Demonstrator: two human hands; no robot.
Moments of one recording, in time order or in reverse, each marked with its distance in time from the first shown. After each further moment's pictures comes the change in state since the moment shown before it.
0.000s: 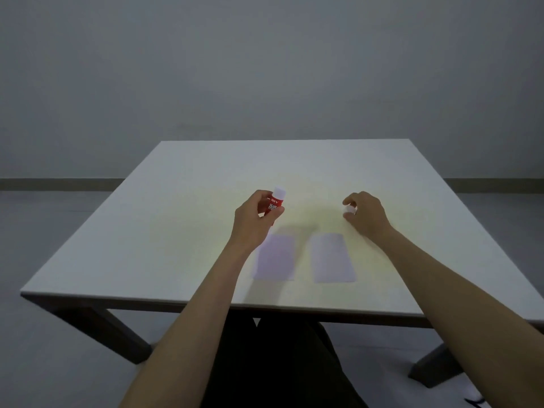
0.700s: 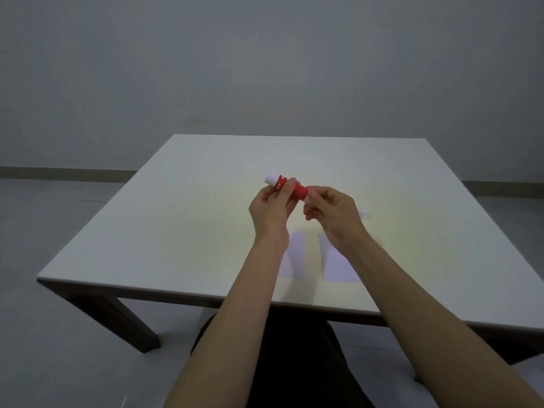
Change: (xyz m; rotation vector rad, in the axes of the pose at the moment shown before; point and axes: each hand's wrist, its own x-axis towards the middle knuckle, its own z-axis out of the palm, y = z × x) left_hand -0.005 0.033 0.024 -0.970 0.300 -0.292; right_hand -0.050 -0.108 0.007 1.215 -0.142 0.013
